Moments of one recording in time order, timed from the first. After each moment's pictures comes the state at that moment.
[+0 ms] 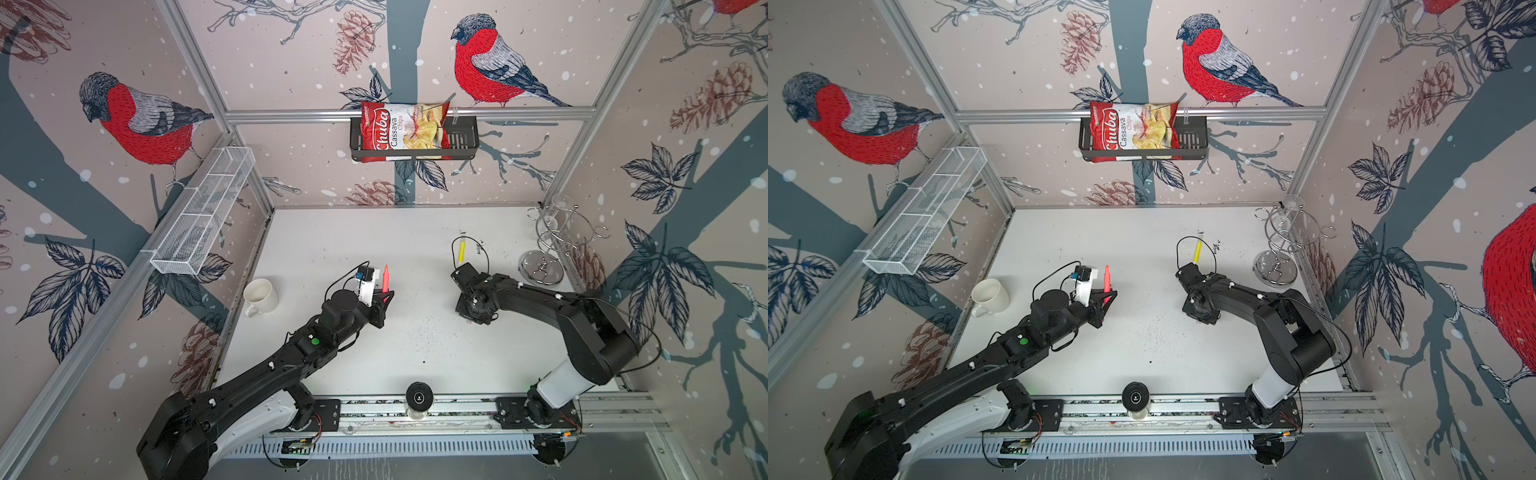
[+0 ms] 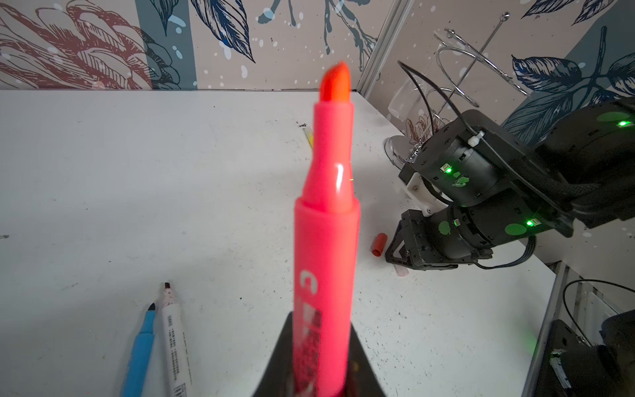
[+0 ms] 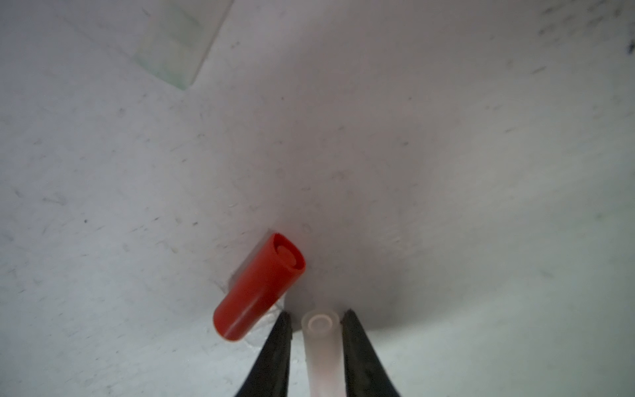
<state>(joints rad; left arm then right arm) -0.75 0.92 0.47 0.13 0.01 -0.34 0.60 1.63 0.86 -0.64 0.14 0.94</state>
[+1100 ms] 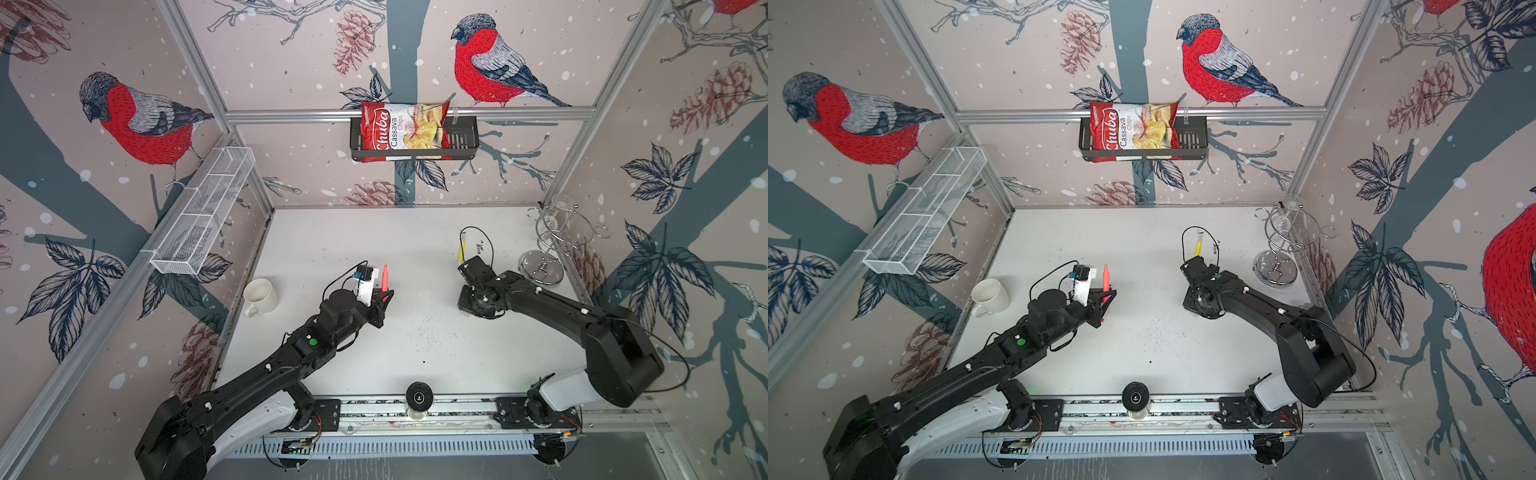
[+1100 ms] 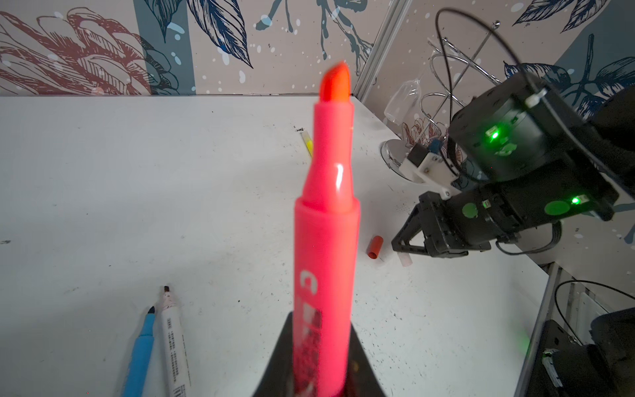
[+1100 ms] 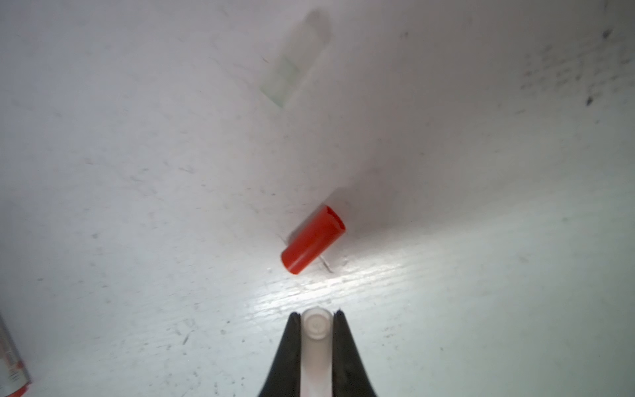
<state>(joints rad) -0.75 0.90 0.48 0.12 0.03 -0.34 0.59 1.45 0.92 -0.68 0.08 0.84</state>
